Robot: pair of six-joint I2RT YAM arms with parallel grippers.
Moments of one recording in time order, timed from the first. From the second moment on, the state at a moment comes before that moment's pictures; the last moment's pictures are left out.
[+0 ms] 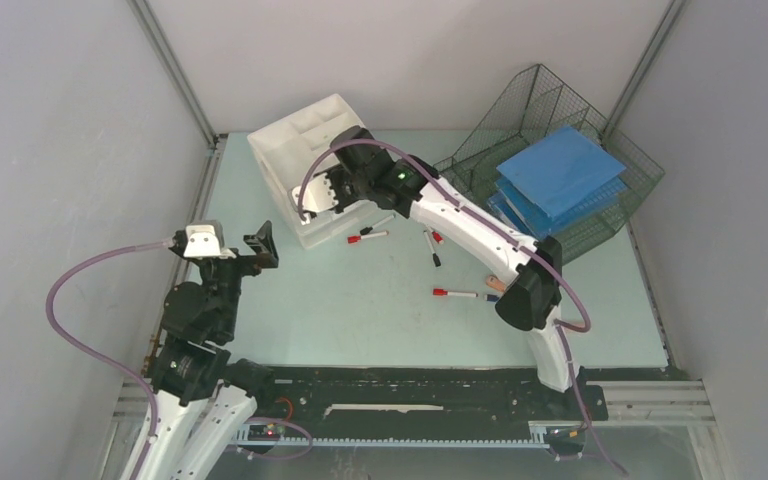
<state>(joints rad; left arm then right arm) -0.36 0.35 0.66 -0.19 -0.35 -0.02 0.91 2.09 2.25 -0.79 0.04 -1.30</state>
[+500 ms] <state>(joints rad) -0.34 0.34 0.66 -0.18 -0.36 -0.02 0.91 2.19 2.25 -0.69 0.04 -1.33</state>
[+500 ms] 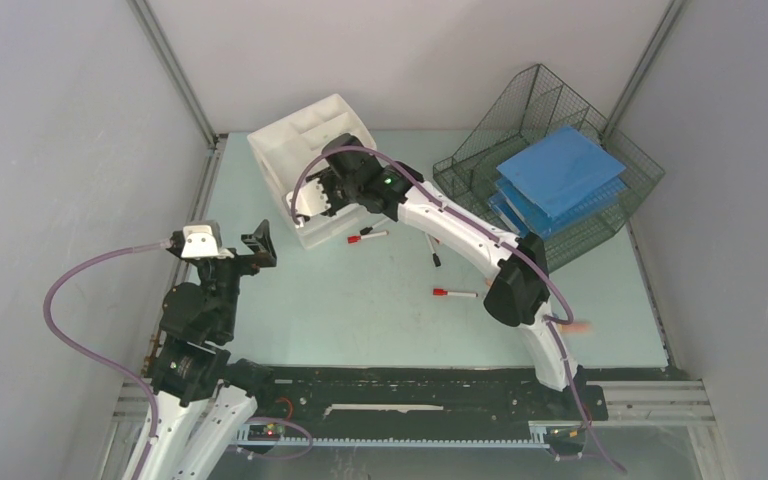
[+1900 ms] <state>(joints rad) -0.33 0.34 0.66 -0.18 -0.31 -0.02 0.54 1.27 1.25 -1.25 -0.55 -0.88</state>
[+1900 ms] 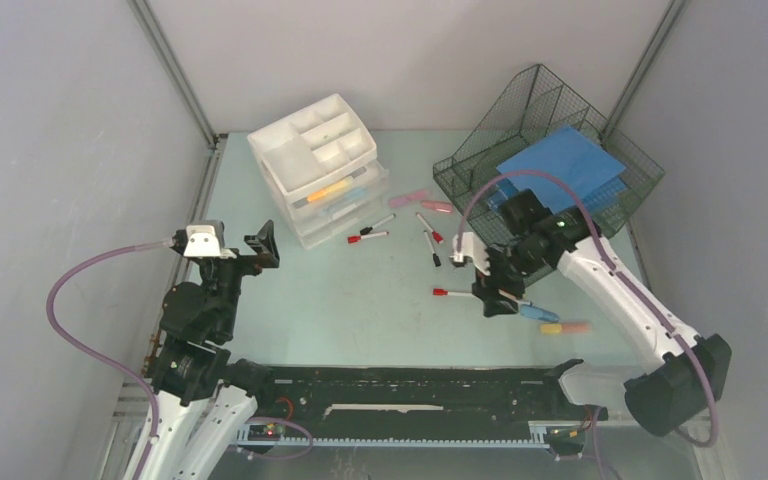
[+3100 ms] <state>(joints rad) -0.33 0.35 0.66 -0.17 -0.24 -0.03 -0.29 1.25 0.69 -1.06 -0.39 -1.80</state>
